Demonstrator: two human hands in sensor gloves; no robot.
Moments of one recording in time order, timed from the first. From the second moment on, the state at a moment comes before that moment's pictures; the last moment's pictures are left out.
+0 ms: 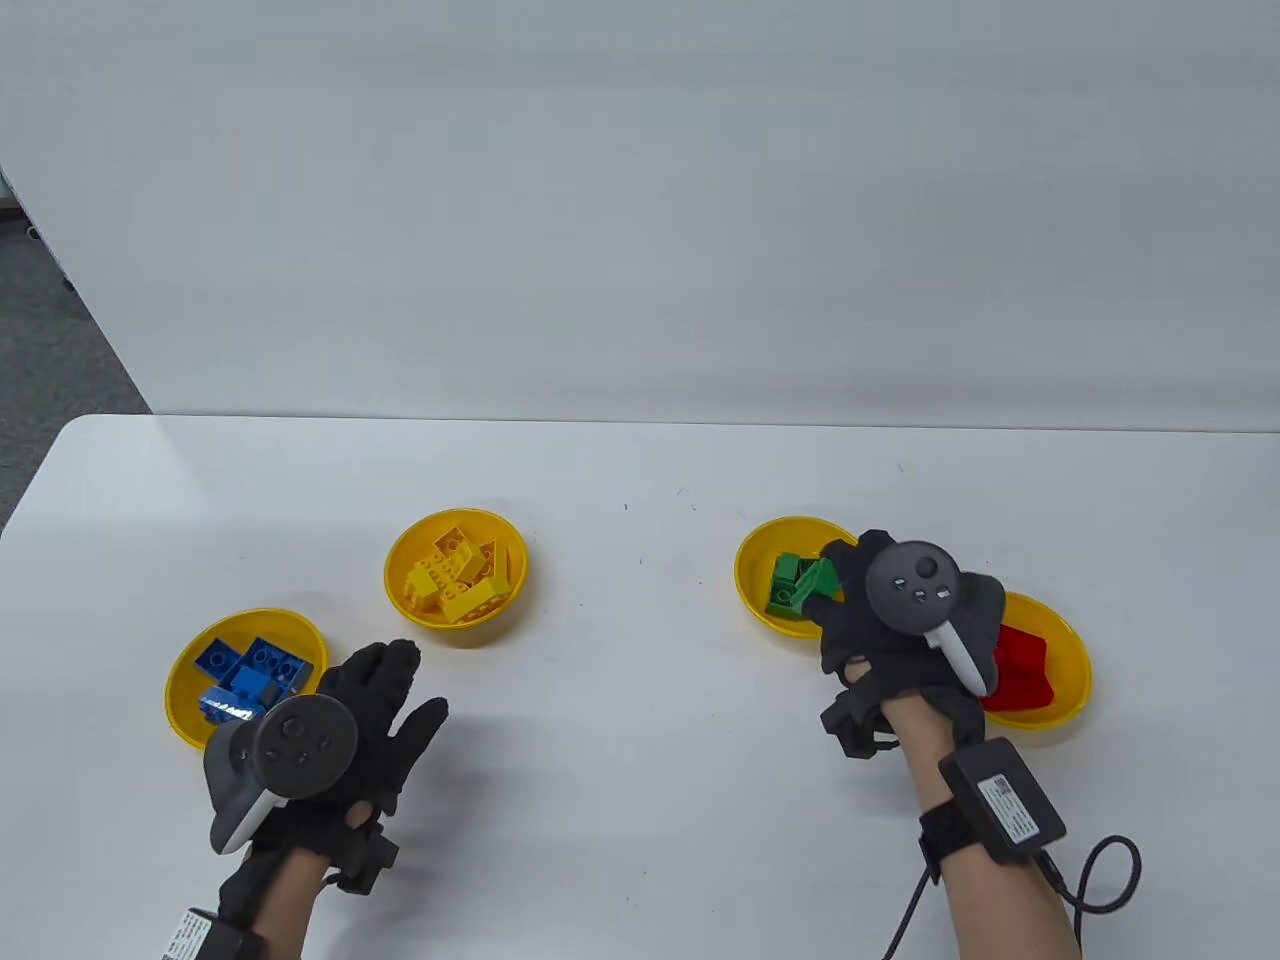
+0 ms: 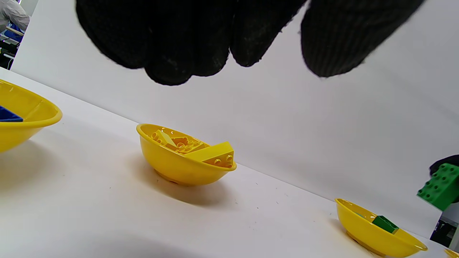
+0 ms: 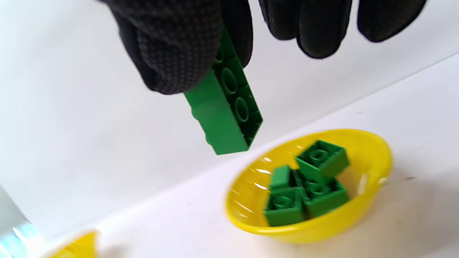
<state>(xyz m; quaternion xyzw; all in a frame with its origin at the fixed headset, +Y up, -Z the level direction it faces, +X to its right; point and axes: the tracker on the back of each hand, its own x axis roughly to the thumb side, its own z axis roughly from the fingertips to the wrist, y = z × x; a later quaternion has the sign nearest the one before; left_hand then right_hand) -0.285 -0.672 -0.289 0.10 -0.07 0.22 0.97 0.182 -0.651 -0.413 0.01 -0.04 0.97 0.23</state>
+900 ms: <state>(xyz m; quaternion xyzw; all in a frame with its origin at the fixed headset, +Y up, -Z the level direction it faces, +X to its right) -0.274 -0.674 -0.287 0.10 -0.06 0.17 0.98 0.200 -0.572 -0.323 0.08 -0.30 0.89 0.32</state>
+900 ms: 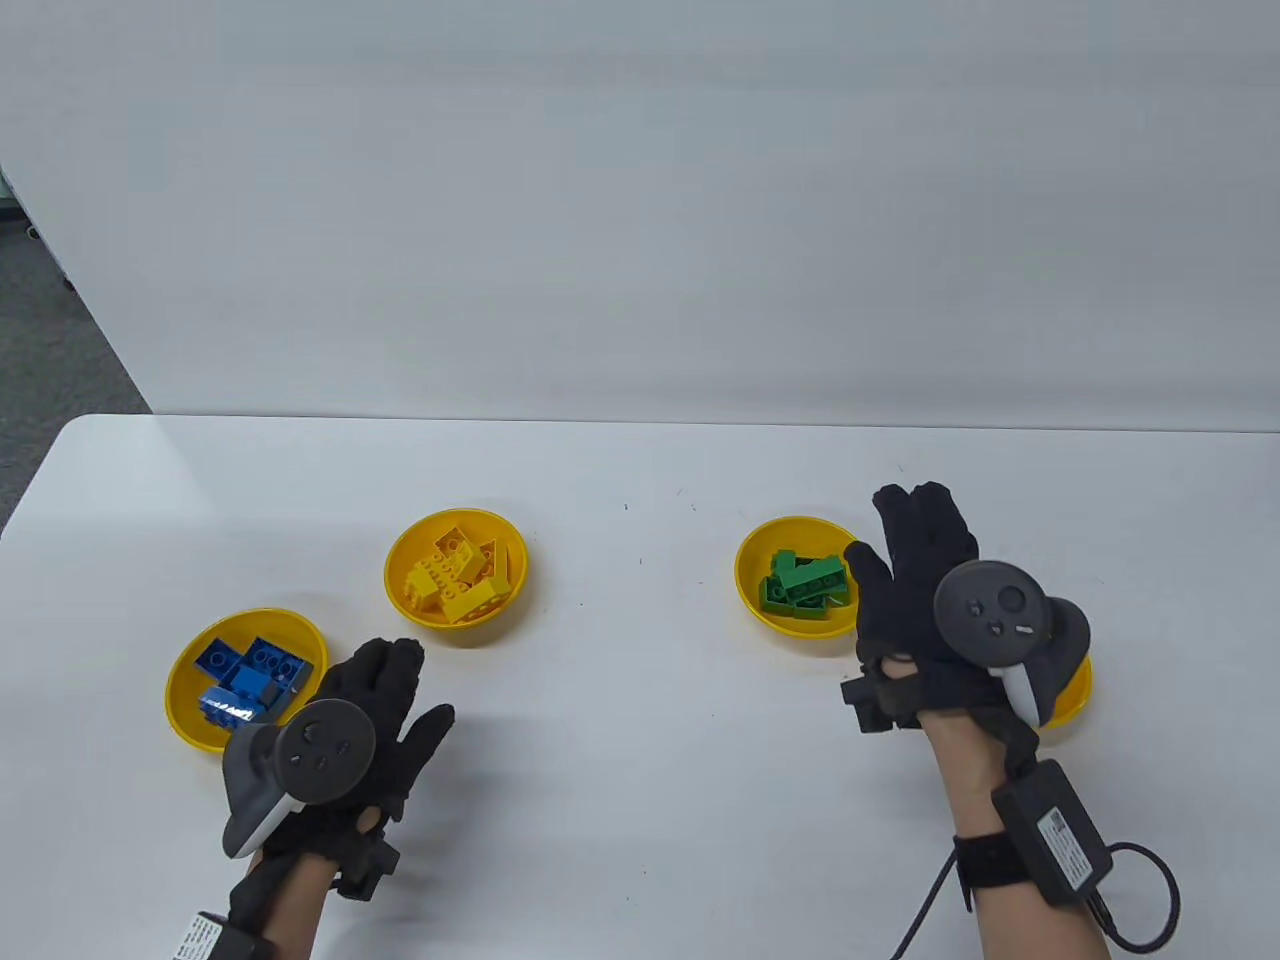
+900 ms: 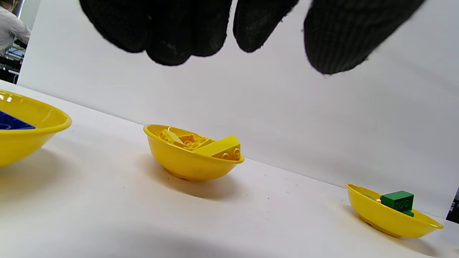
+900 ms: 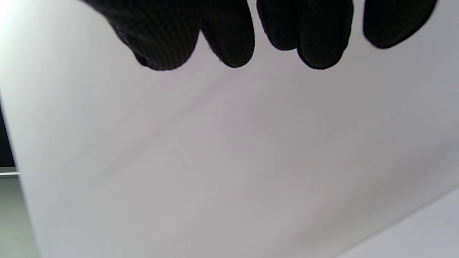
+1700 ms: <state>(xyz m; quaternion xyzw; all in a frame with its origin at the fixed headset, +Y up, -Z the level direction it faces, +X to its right) -0.251 -0.699 -0.296 0.05 -0.06 0.02 1.00 0.182 -0.685 -0.298 0.16 -0.19 0.97 0.05</state>
